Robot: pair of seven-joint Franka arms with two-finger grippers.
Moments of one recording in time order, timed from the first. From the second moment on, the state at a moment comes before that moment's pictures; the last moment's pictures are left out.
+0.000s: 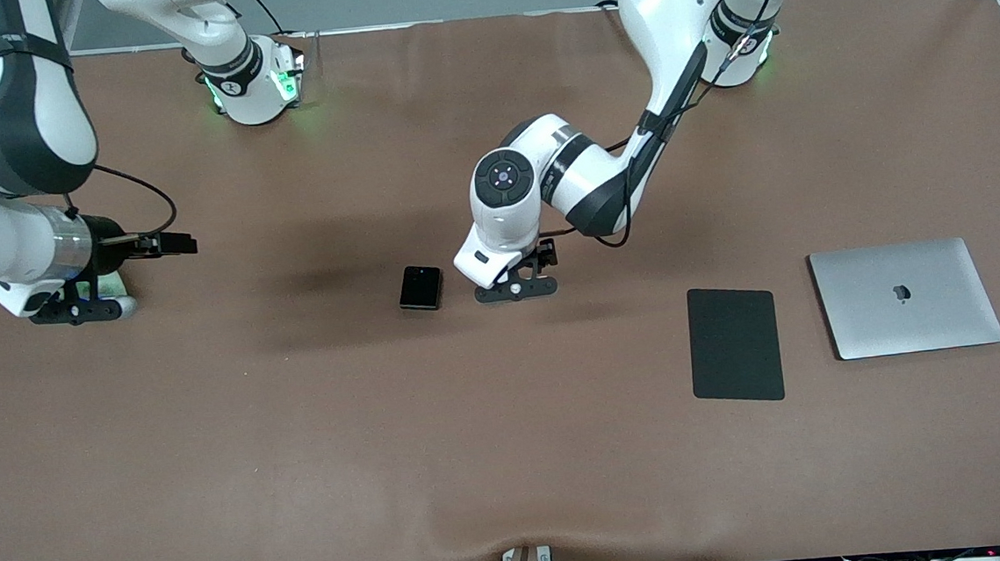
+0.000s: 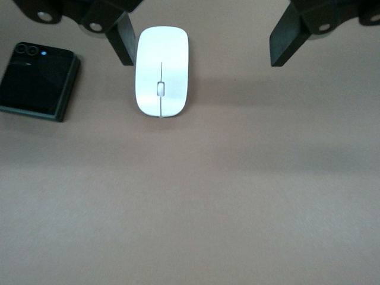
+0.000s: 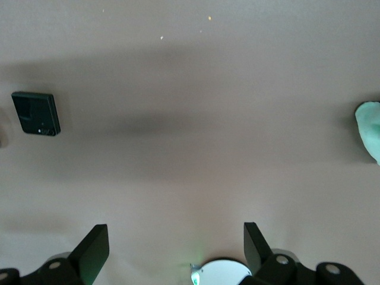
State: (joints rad) left arm -0.71 0.72 -0.11 -1.40 0.04 2.08 -0.86; right arm 0.13 0.13 -0.11 -1.79 0.13 1.58 0.04
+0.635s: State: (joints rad) left arm -0.75 0.82 -0.11 -1.40 0.04 2.17 -0.89; right arm 0.14 0.12 -0.11 -1.95 0.13 1.75 0.05
